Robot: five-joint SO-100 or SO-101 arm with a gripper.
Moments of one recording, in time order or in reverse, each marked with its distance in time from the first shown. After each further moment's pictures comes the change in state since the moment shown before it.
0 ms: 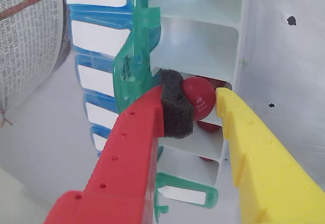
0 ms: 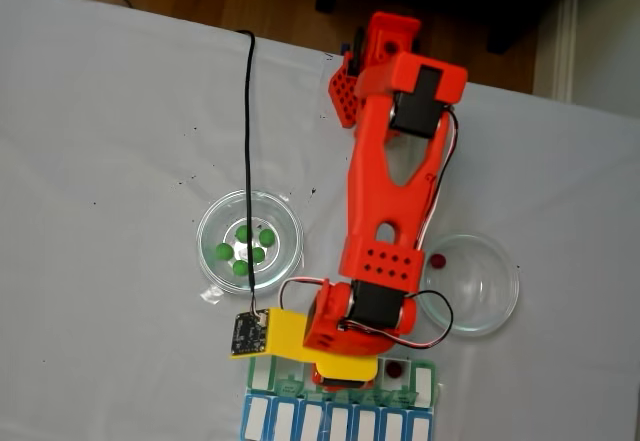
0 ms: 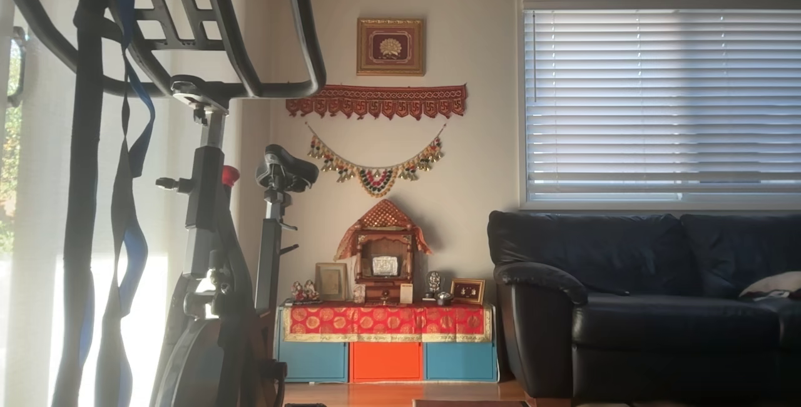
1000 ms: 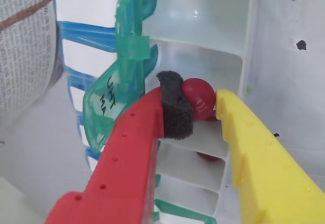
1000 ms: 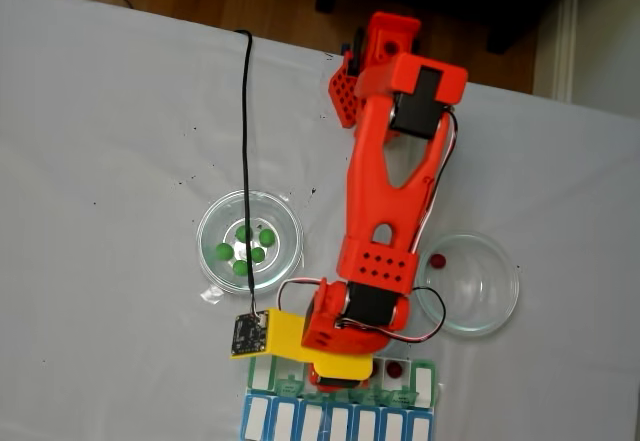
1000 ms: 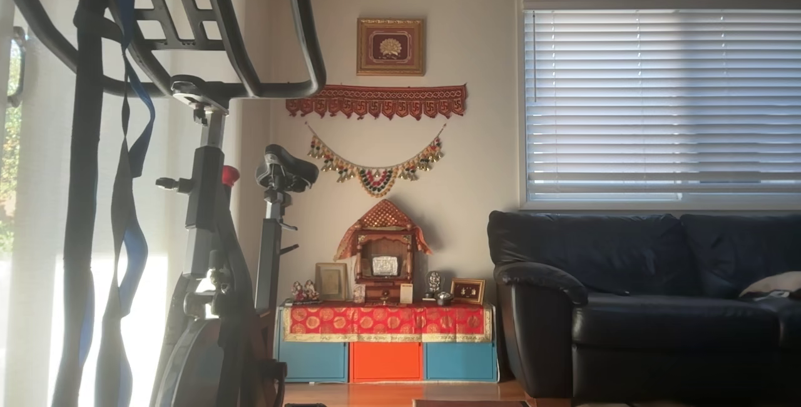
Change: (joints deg) arm -1.1 0.0 7.6 -11.2 0.0
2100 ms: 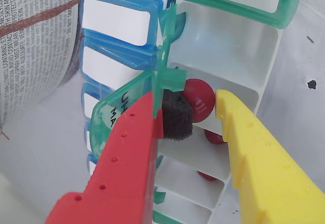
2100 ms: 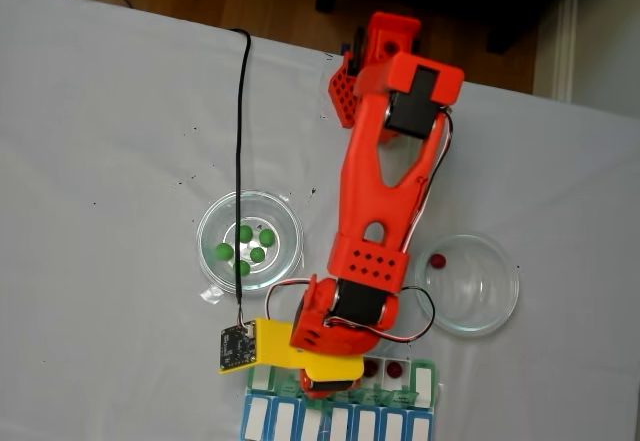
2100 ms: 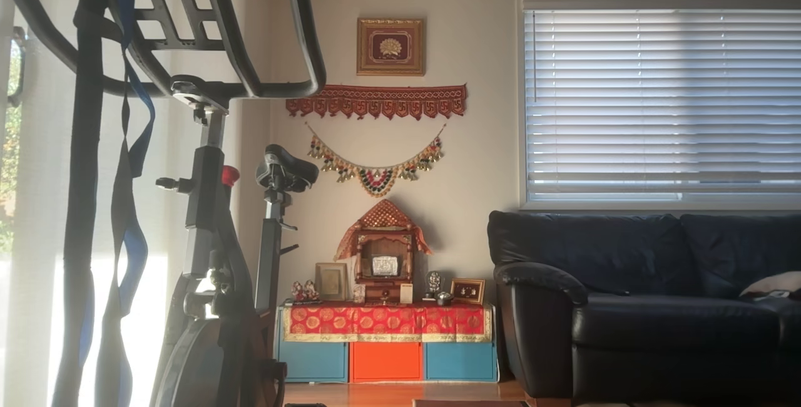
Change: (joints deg) arm 1.9 -0.1 1.0 -3.4 -8.3
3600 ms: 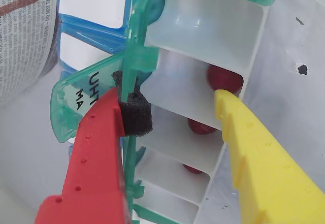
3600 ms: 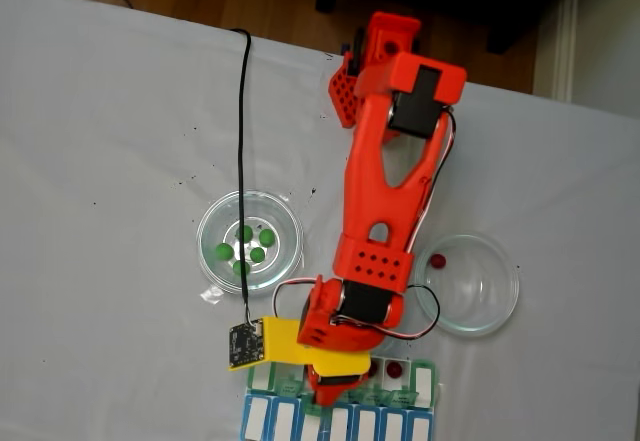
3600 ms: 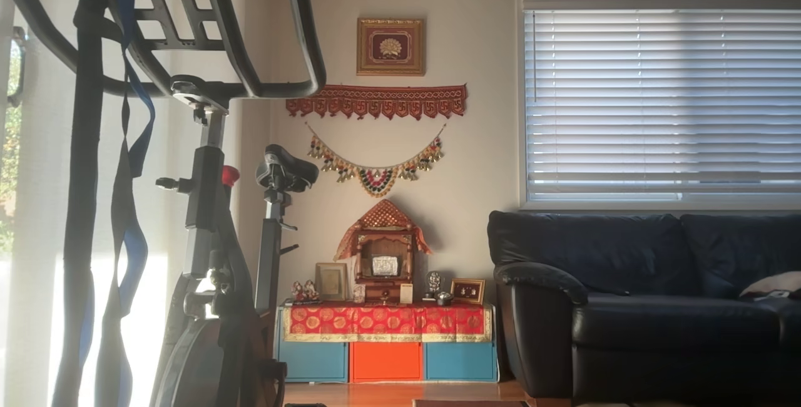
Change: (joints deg) arm -1.2 0.1 2.2 1.3 0.0
